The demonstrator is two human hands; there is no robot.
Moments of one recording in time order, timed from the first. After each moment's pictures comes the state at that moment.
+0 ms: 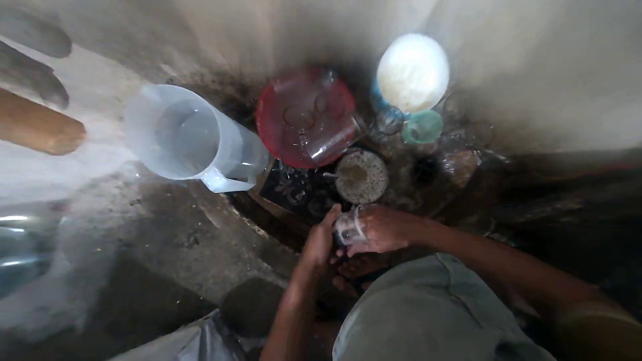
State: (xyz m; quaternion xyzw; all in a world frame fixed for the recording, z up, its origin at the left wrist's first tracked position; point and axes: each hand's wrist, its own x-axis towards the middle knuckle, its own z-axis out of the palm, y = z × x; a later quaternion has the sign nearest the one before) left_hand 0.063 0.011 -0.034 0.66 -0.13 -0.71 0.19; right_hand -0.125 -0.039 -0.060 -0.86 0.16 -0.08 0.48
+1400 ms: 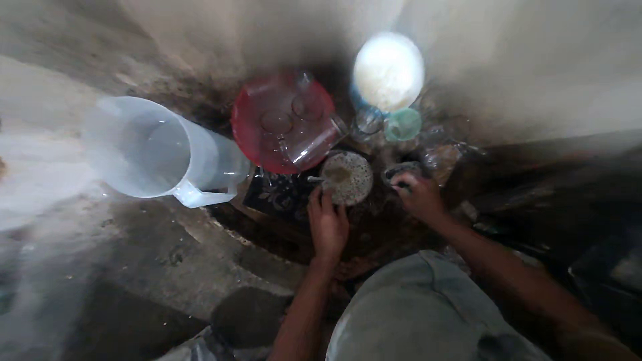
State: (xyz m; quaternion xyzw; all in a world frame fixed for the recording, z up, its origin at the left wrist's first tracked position) left_hand 0.019 -0.002 -0.102 0.70 -0.61 -0.33 0.16; right_hand -0.226 -0.036 -0.092 -0.69 0.64 -0.13 0.31
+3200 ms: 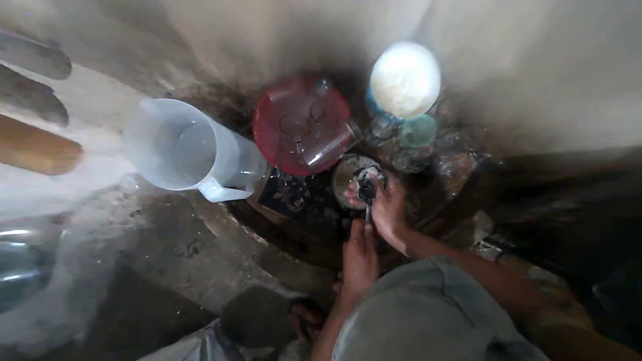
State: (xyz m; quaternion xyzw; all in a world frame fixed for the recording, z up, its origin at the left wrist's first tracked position) left_hand -0.013 0.044 -0.041 0.68 -0.41 -0.55 0.25; right_hand -0.096 -0.039 -0.054 -0.31 0.60 -0.44 0.59
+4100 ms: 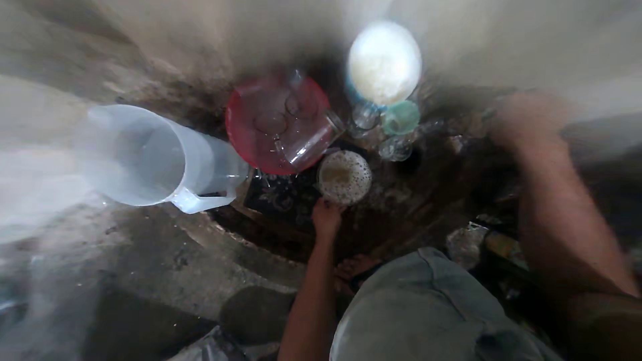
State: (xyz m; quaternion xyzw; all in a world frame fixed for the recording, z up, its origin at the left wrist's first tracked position) left_hand 0.019 -0.015 -0.149 0.75 -0.24 -0.59 0.19; right_hand -0.329 -0.150 -0.008 -0.51 0.82 0.23 0.11
